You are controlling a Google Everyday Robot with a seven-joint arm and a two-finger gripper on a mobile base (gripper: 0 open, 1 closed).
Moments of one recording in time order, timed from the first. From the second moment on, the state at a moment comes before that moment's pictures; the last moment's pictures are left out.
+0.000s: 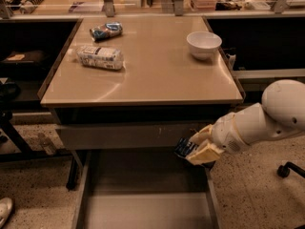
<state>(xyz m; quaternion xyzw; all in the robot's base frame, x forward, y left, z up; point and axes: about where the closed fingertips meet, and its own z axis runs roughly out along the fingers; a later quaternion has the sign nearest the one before) 0.459 -0.127 0.729 -0.54 0.77 0.23 0.26</state>
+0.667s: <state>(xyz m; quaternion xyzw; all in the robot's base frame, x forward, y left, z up) 0.479 -0.120 0.688 -0.52 0.78 0.25 0.23</state>
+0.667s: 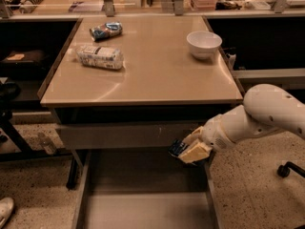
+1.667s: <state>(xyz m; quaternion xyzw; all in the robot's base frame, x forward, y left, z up) 0.516 -0.108 0.555 -0.47 0.82 0.23 0.22</state>
